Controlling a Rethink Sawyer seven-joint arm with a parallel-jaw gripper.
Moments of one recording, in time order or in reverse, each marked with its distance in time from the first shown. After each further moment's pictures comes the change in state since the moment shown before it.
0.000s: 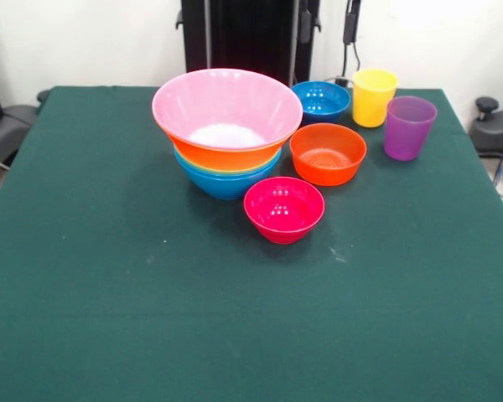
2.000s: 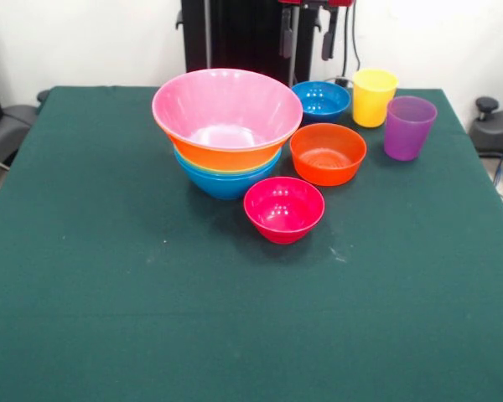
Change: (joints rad) arm 0.079 0.077 -0.175 0.128 -0.005 -0.259 0.000
